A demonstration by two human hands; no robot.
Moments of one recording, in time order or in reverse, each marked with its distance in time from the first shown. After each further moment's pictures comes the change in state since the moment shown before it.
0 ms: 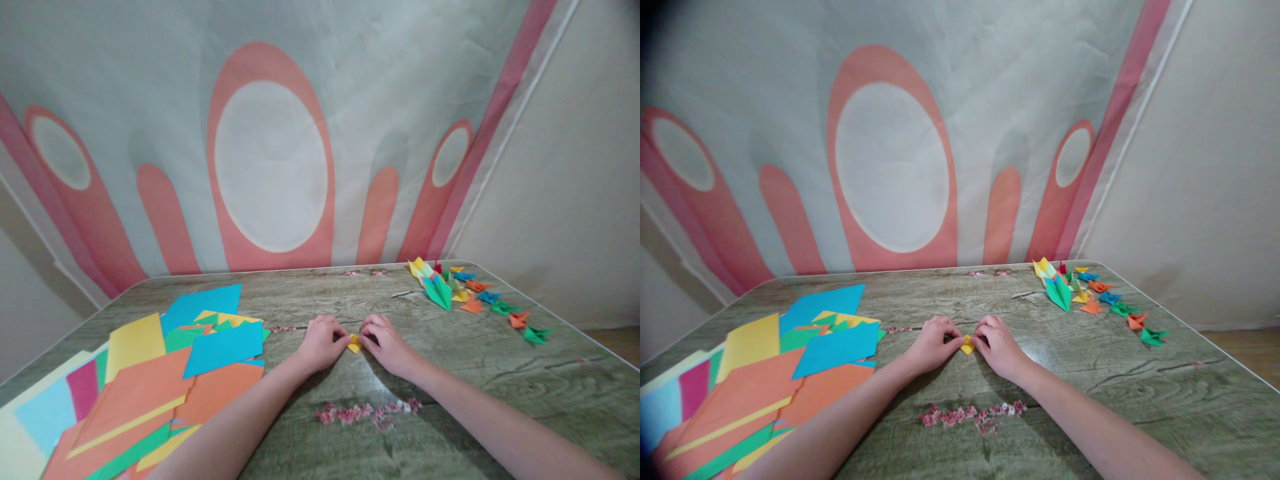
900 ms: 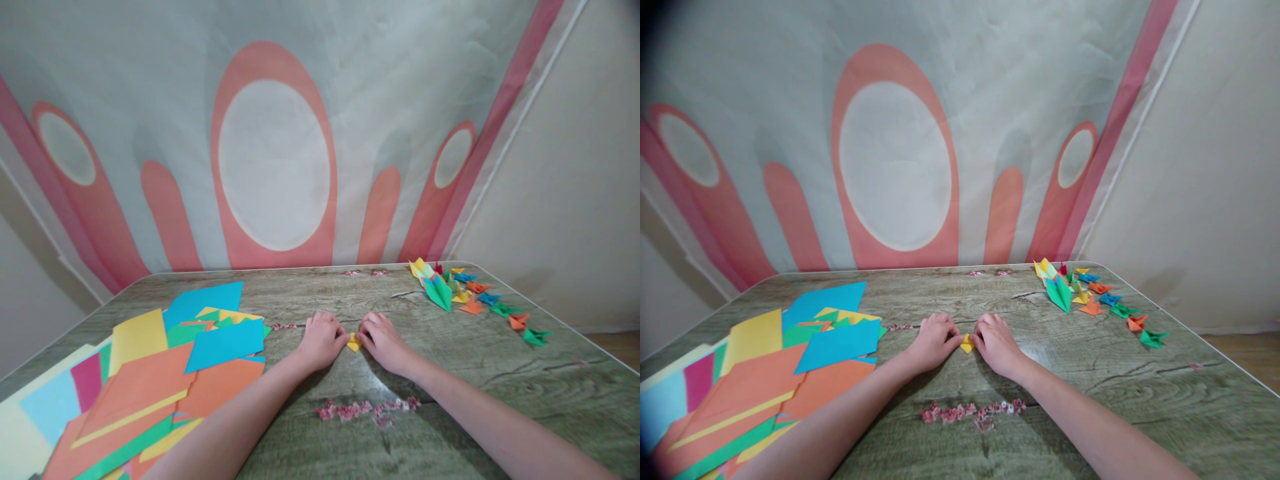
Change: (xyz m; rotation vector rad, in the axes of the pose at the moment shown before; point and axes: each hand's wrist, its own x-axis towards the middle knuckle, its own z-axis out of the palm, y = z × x) left_hand -0.002 0.003 -0.001 0.131 -0.043 -0.041; right_hand 0.004 -0.002 0.001 -0.209 -0.049 0.012
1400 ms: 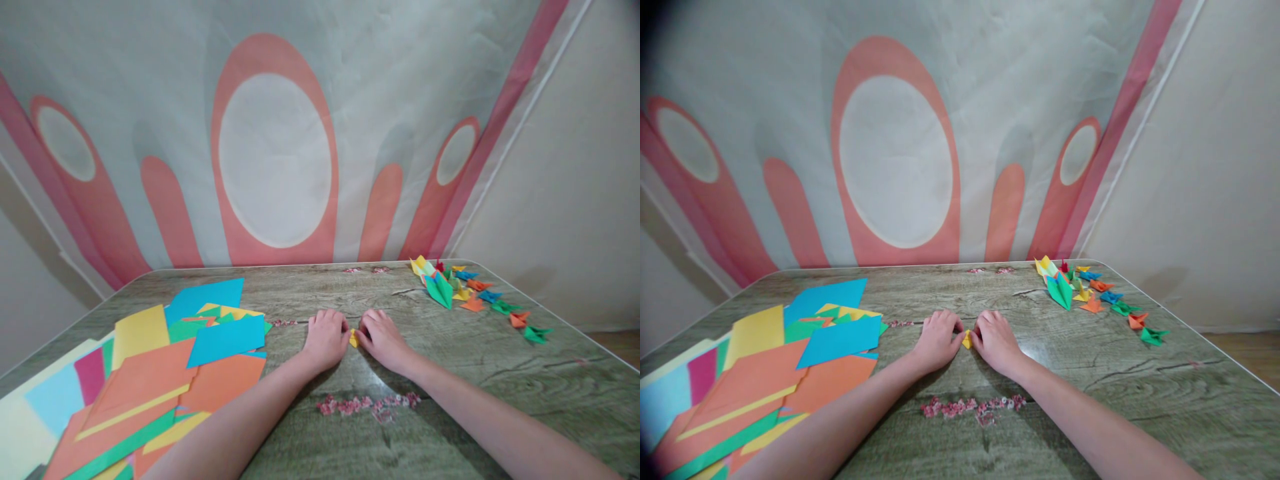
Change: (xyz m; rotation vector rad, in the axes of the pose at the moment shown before) left_hand -0.004 0.012 0.005 0.069 0.025 -0.063; right_hand 0.001 -0.004 0.004 -0.099 0.020 0.028
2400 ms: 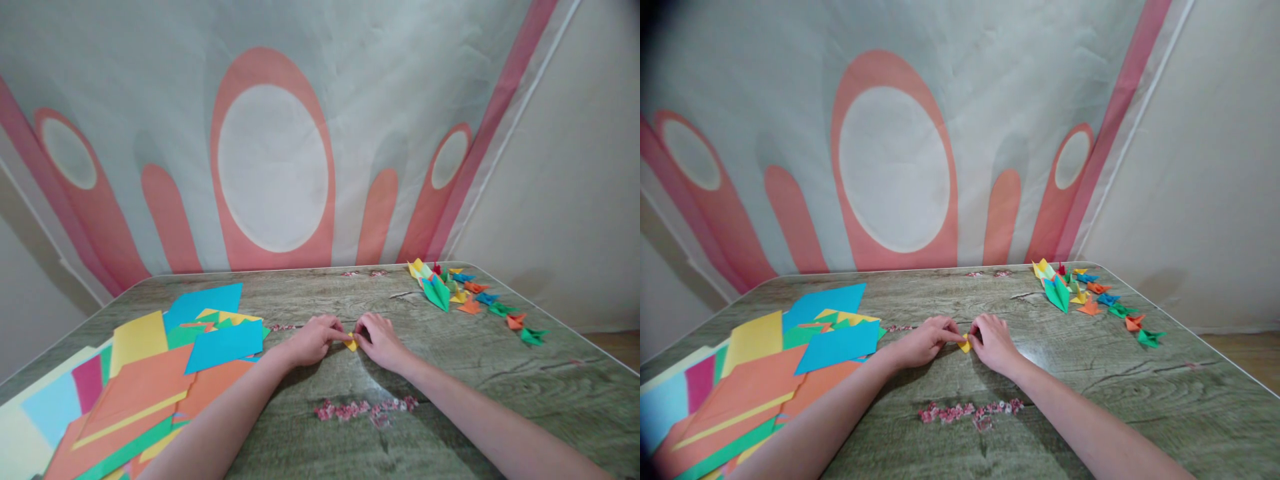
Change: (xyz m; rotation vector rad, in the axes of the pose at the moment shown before) left_hand 0.008 -0.040 -0.016 -0.199 -0.159 0.507; right_hand 0.003 0.003 0.001 0.190 -0.016 0.063
